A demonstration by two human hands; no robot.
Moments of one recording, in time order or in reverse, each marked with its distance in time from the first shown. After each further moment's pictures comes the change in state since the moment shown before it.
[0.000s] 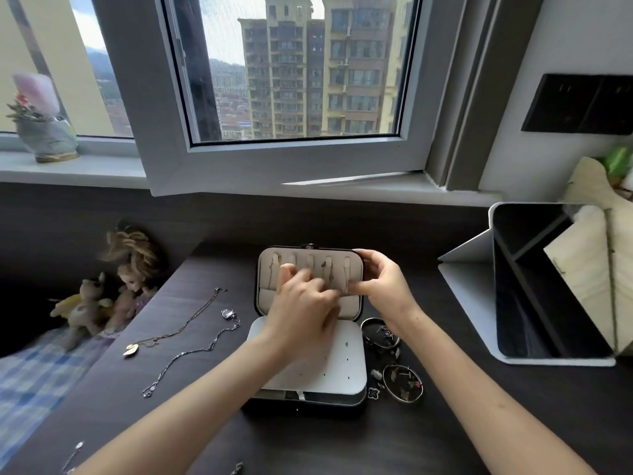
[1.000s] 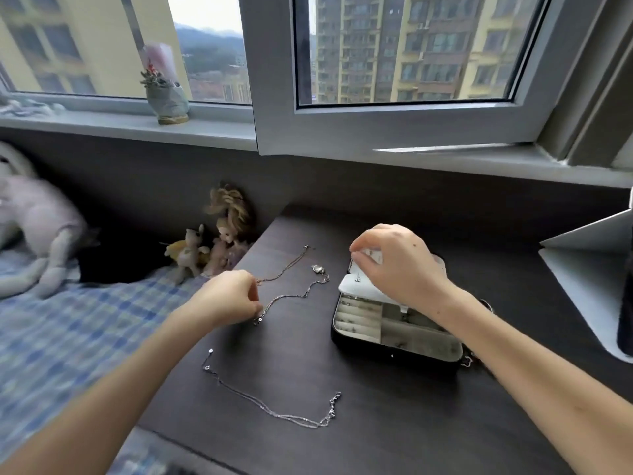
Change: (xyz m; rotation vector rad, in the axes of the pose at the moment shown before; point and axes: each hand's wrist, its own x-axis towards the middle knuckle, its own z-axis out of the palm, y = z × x) left_hand -0.135 -0.129 -0.083 -0.023 -0.599 -0.735; right_hand -0.052 -0.060 0.102 -0.876 -0.201 -0.473
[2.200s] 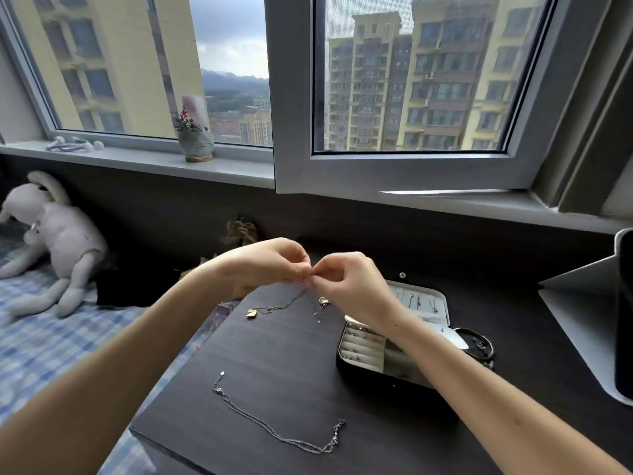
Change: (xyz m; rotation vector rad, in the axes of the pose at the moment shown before) left_hand -0.036 0.065 -0.105 -0.688 -0.161 0.173; right_hand 0.013 -0.056 0.011 0.488 -0.040 -0.002
